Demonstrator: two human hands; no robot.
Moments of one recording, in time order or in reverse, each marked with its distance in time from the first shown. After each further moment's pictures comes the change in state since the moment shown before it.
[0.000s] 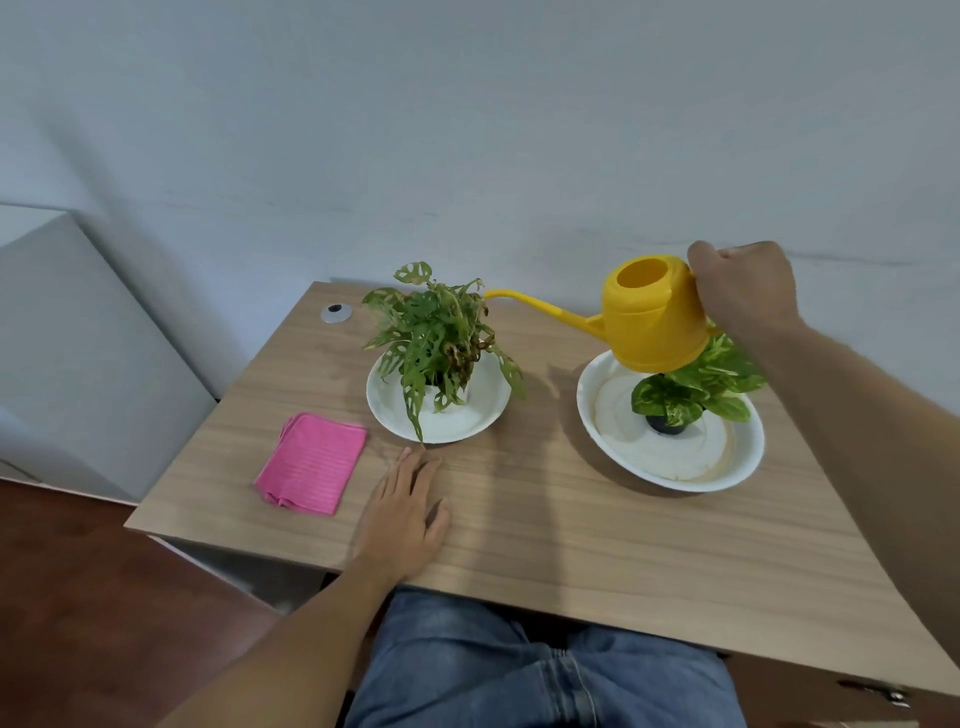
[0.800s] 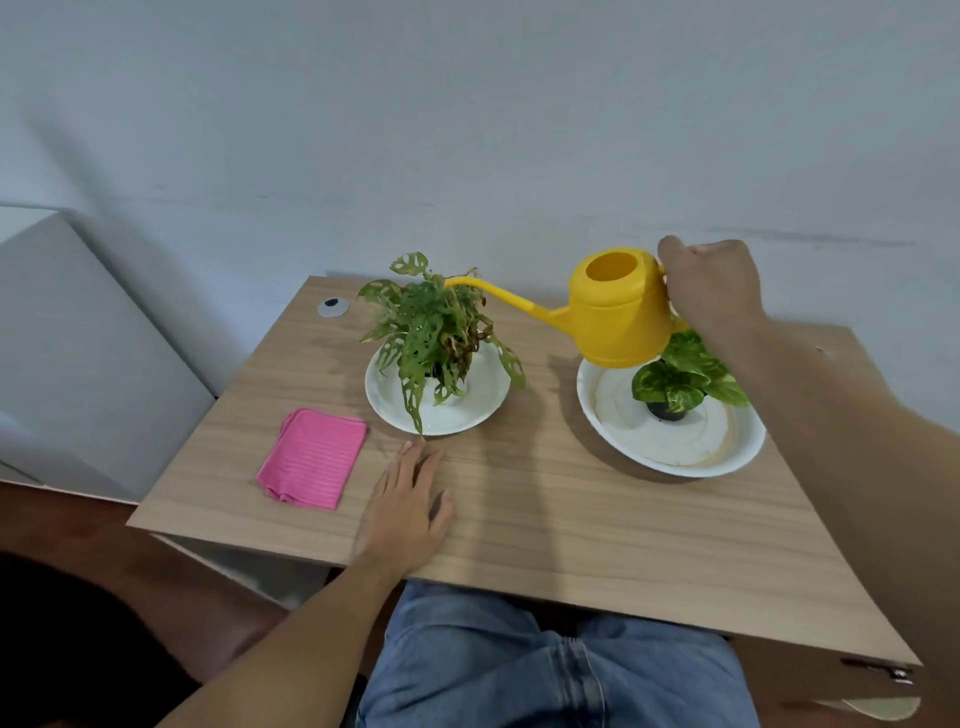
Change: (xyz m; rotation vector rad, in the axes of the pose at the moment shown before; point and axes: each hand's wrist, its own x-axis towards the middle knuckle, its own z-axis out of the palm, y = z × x) left_hand -0.002 0.007 -0.007 -0.012 -0.008 -0.014; right_hand -0.018 -0.009 0.025 0.086 -0.015 0.023
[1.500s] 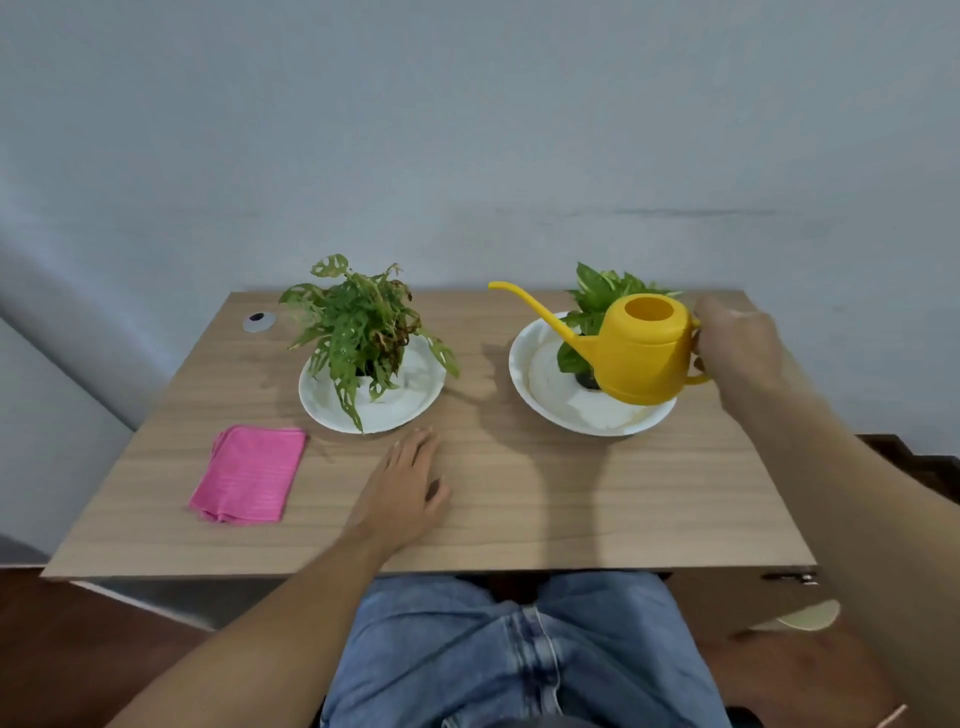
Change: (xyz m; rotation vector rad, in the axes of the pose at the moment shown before) left_hand 0.031 0.049 0.007 0.005 -0.123 0.226; right_hand -0.055 0.111 -0.085 0.079 0.181 0.310
